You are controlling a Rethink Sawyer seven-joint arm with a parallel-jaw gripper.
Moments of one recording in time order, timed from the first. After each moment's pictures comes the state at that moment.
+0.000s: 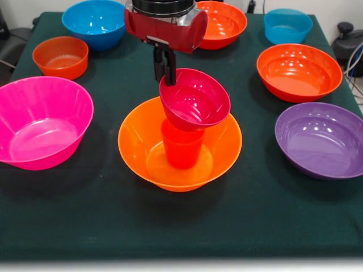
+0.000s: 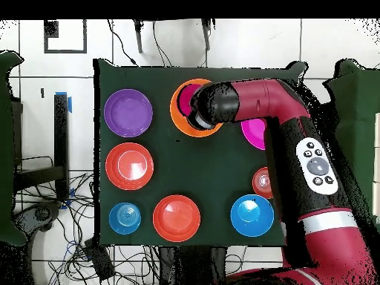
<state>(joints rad) -0.61 -0.60 0.60 1.35 -0.58 0.91 2.42</state>
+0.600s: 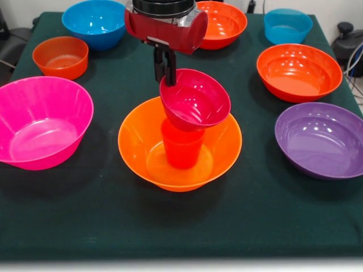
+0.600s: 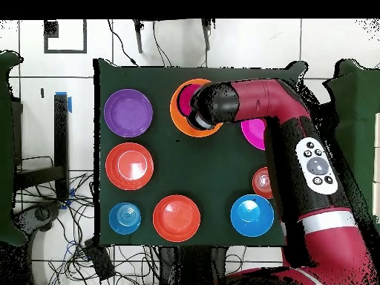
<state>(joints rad) -0.61 -0.60 0.60 1.35 -0.58 0.91 2.42</state>
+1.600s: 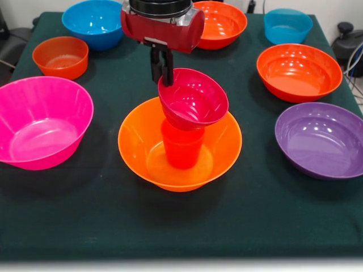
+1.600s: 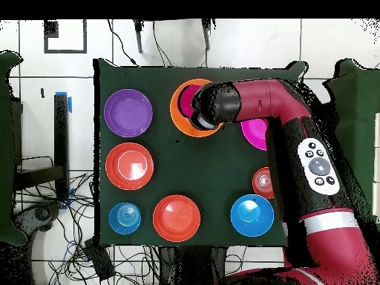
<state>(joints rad) -0.62 -0.60 0.60 1.35 -0.58 0.91 2.33</state>
